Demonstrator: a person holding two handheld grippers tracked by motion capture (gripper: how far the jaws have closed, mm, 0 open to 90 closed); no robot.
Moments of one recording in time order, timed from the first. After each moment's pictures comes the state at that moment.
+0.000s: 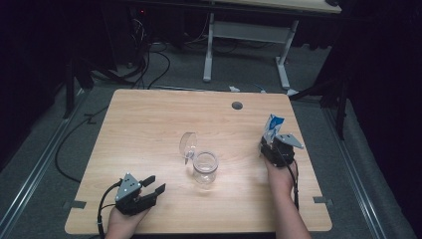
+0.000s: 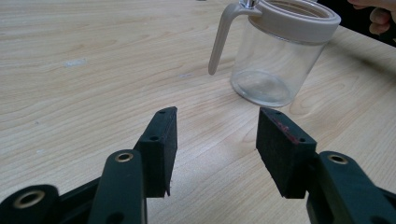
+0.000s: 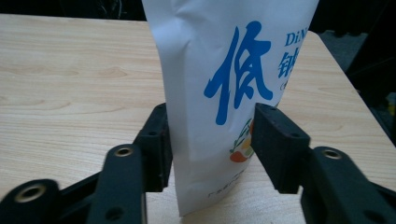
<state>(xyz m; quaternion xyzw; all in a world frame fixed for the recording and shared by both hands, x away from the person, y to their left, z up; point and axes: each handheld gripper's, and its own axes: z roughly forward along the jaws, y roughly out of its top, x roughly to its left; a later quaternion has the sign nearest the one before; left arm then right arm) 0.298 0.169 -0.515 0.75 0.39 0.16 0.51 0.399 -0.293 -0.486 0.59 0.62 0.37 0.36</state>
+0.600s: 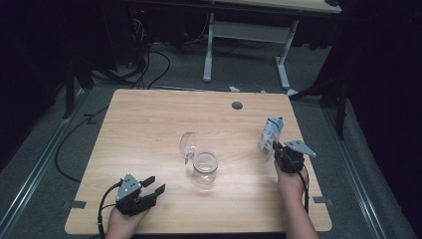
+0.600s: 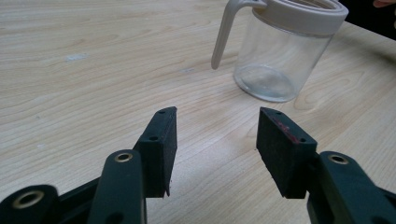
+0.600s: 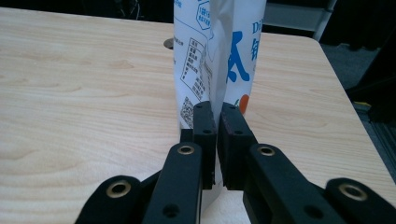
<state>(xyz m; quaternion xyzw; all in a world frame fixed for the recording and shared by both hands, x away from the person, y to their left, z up) 0.299 0.170 -0.519 0.75 0.39 0.16 0.50 0.374 -0.318 -0.485 0.56 0.65 0.39 0.36</state>
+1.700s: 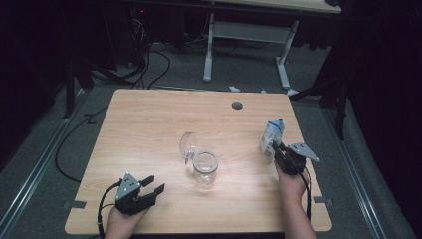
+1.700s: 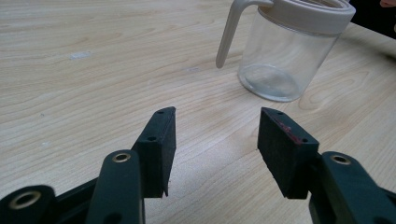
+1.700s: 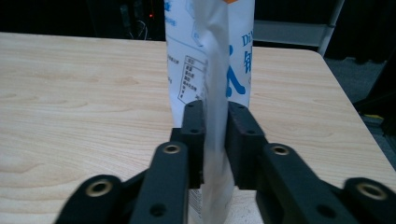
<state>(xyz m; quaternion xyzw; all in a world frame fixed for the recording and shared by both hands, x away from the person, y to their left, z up) 0.301 0.171 -0.521 0.75 0.39 0.16 0.50 0.373 -0.324 -0.494 0.54 0.63 0.43 0.36</state>
